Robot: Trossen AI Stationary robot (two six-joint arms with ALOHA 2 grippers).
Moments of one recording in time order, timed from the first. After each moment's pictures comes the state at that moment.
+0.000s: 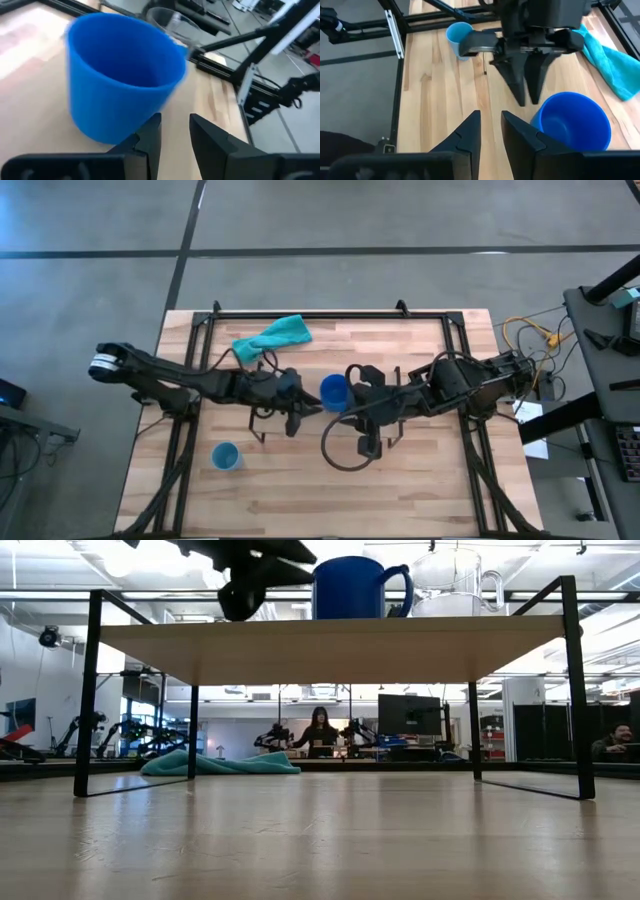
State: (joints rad) left arm -0.14 1.33 0.91 0.07 -0.09 -0.47; right arm 0.37 1.75 2.11 -1.16 0.26 0.39
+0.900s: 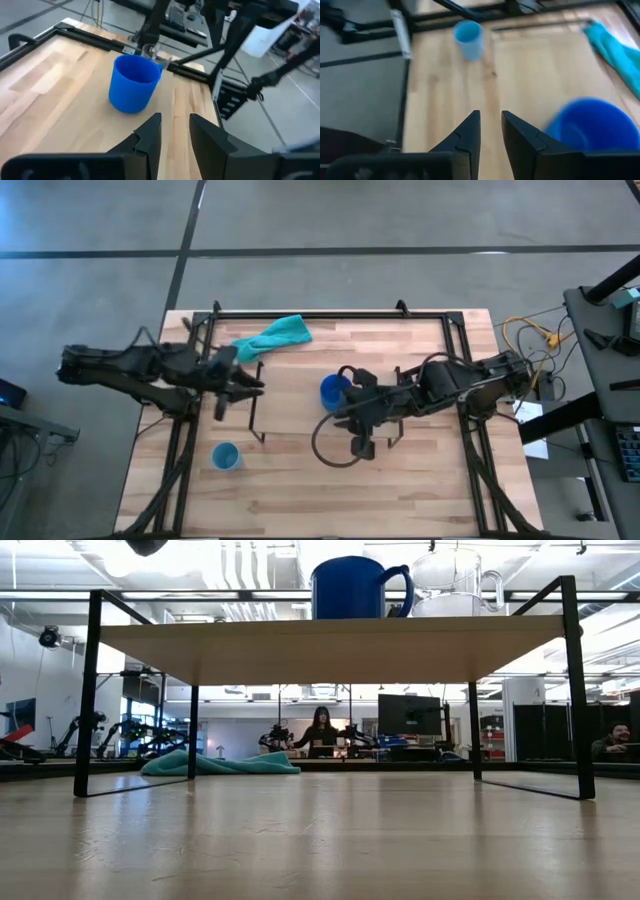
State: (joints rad) left arm -0.16 0.78 0.97 -0.49 -0.08 -0.41; right arm 0.35 1.75 2.03 -1.06 0.19 0.37
